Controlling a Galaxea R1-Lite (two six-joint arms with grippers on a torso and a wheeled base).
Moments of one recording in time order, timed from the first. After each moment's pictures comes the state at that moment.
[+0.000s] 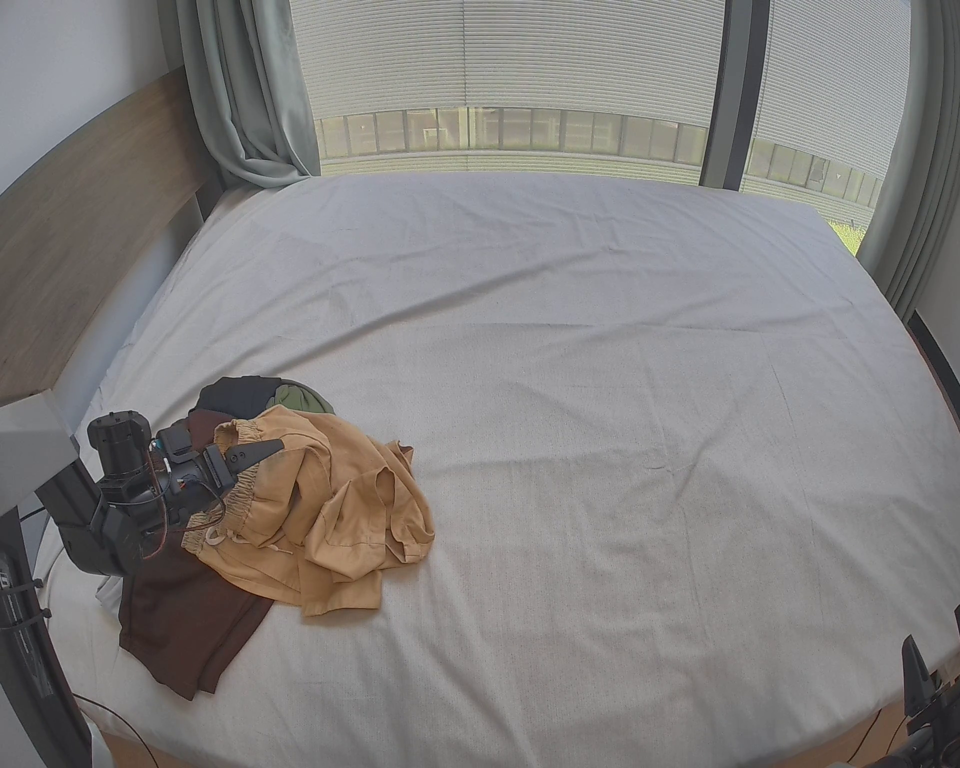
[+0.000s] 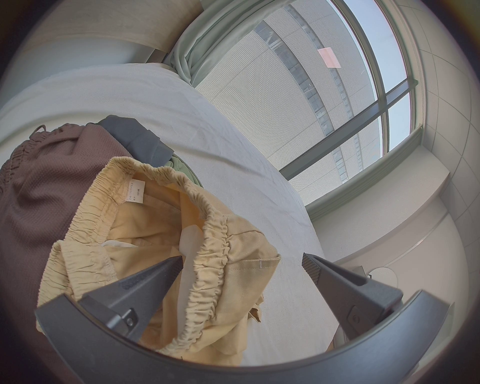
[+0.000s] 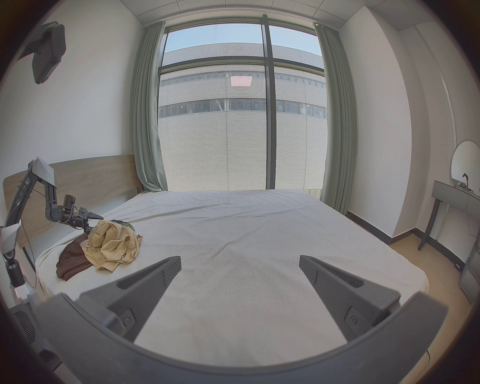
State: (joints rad) left arm 0.15 2.21 -0.75 -1.15 -0.74 -0.55; right arm -0.01 0.02 -0.02 0.00 -0.04 0.01
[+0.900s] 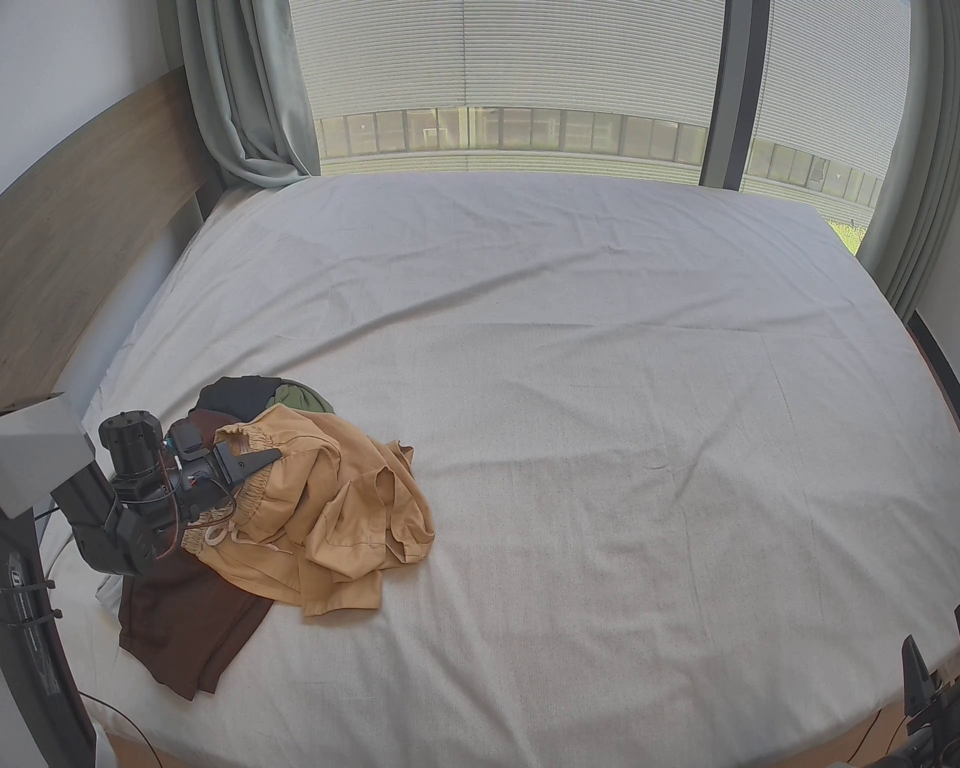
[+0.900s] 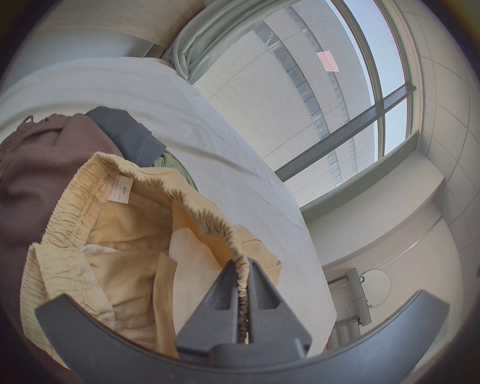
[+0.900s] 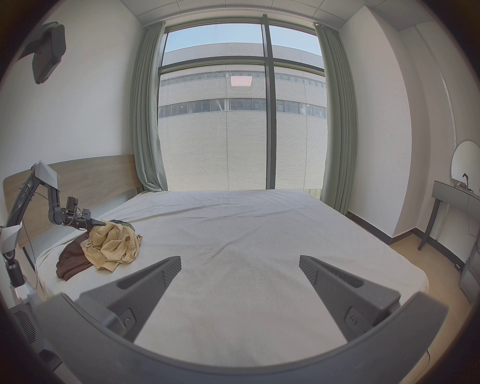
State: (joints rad) left arm 0.13 2.26 -0.77 -1.21 -0.76 -0.63; right arm -0.01 0.02 -0.02 0.00 -0.04 0.01
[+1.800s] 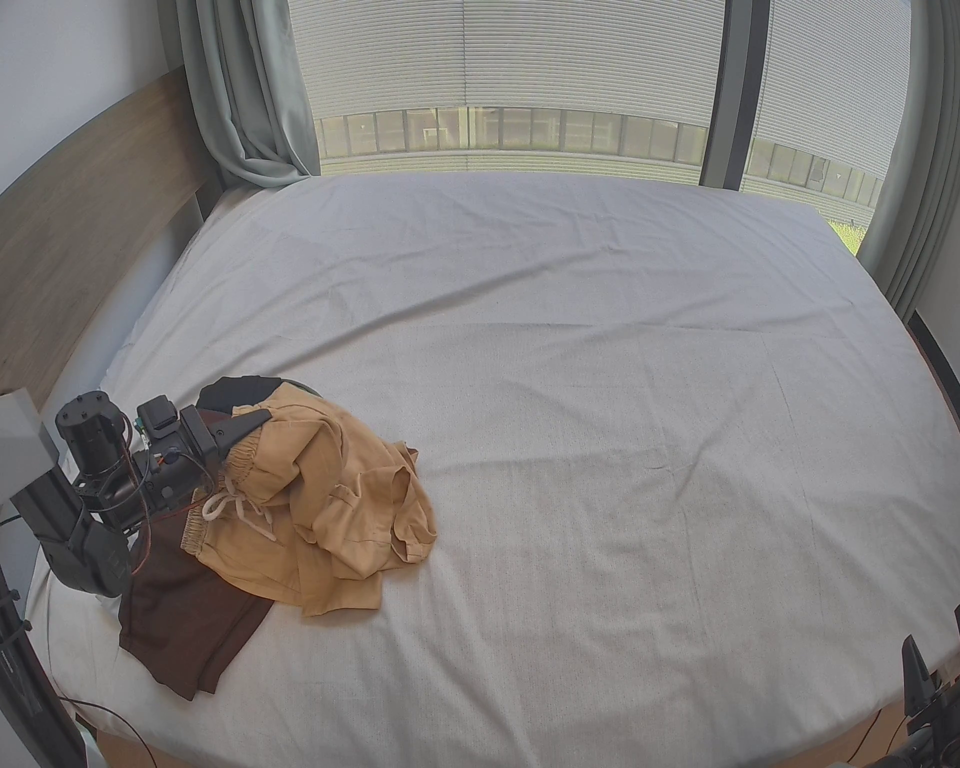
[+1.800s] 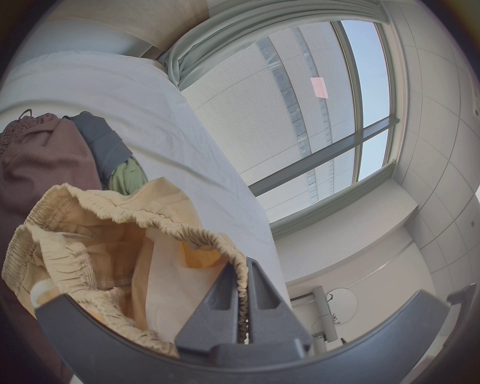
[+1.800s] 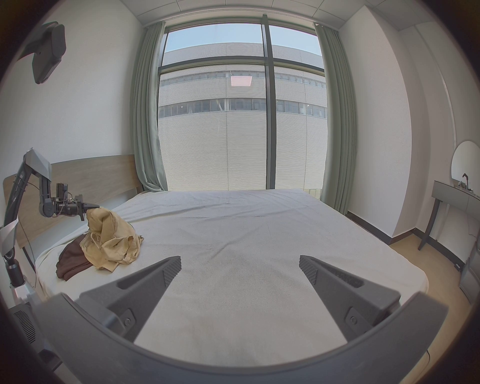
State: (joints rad) left arm 0.07 2.01 -0.57 -1.44 -0.77 -0.94; right arm -0.01 0.02 -0.02 0.00 -0.04 0.01
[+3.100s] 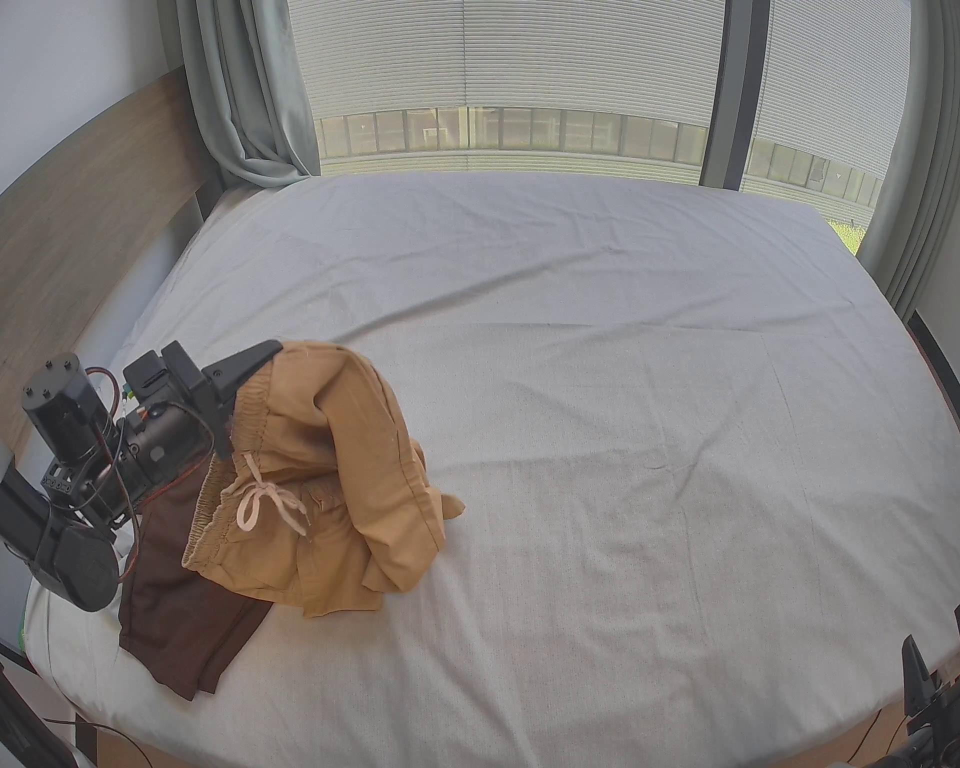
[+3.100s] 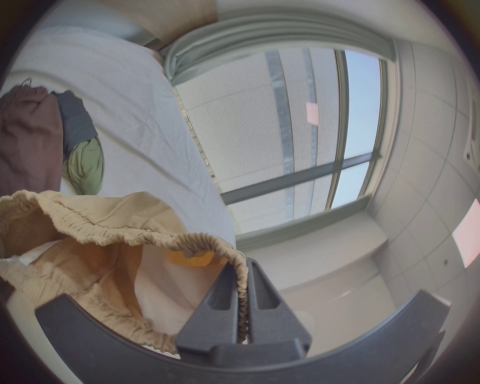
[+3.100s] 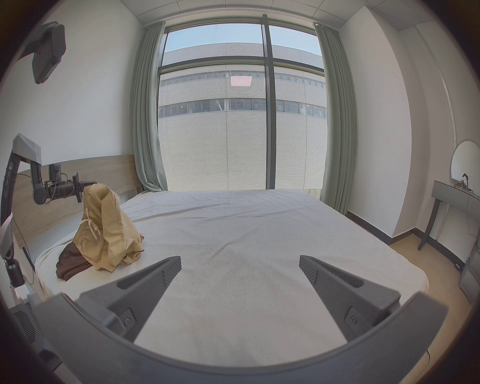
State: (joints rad) left arm -0.13 1.79 -0.56 -1.47 -0.52 -1.29; right arm -0.01 0.02 -0.02 0.00 -0.04 0.01
